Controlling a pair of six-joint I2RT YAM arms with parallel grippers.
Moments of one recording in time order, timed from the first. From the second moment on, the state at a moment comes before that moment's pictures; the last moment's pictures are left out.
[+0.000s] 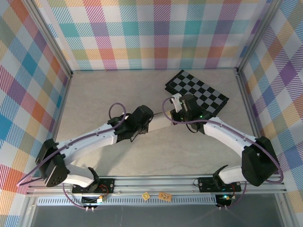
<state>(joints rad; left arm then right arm) -0.91 1.40 1.06 -0.50 -0.40 -2.09 0.60 1.37 0.91 -0.27 -0.01 0.05</state>
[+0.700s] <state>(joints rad) -0.88 1.48 1.00 -0.27 -0.45 -2.09 0.60 1.38 0.91 -0.26 -0.01 0.06</state>
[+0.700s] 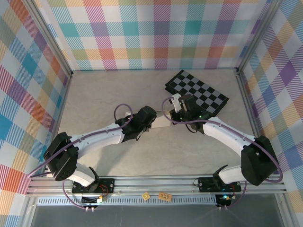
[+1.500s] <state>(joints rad) -0.85 1.42 1.16 -0.52 -0.40 -2.09 0.61 1.40 0.92 -0.26 0.00 0.07</state>
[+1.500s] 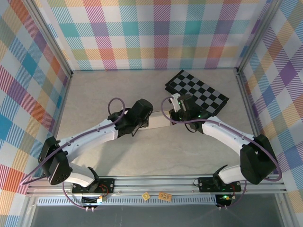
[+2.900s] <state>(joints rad) -0.74 1.77 1.47 -0.91 -0.24 -2.09 0.63 1.39 0.92 -0.28 0.01 0.08</state>
